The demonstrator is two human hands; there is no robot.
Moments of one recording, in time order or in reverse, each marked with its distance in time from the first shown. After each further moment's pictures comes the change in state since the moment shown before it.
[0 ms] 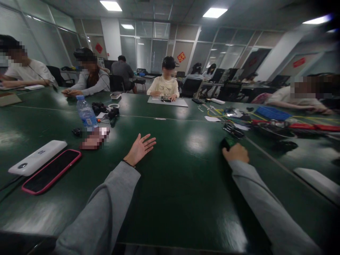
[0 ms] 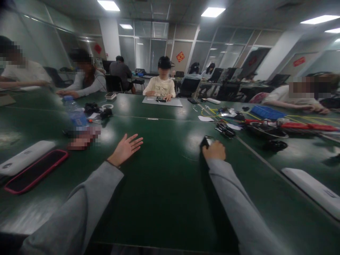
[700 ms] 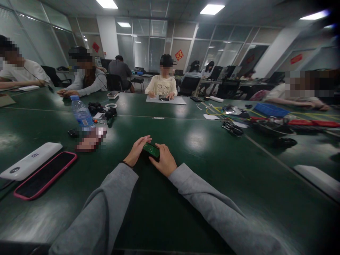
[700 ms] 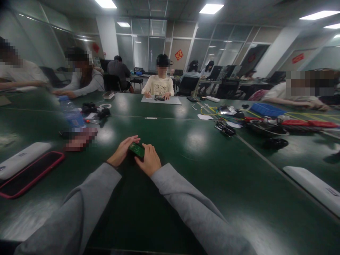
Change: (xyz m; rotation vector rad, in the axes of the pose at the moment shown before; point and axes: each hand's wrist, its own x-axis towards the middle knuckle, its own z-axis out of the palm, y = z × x) left_hand 0.012 -0.016 -0.002 0.411 0.163 0.300; right_hand -0.181 -0.205 -0.060 0.841 -0.089 -0.893
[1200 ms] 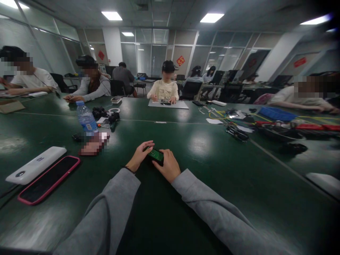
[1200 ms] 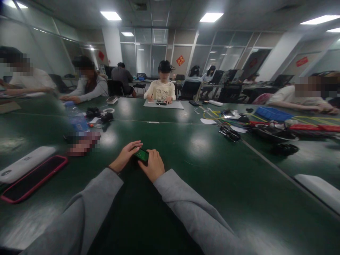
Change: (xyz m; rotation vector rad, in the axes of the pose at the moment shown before) left_hand -0.003 0.006 0.001 0.097 -0.068 0.017; right_hand 0.001 0.005 0.003 -0.042 0.033 0.073
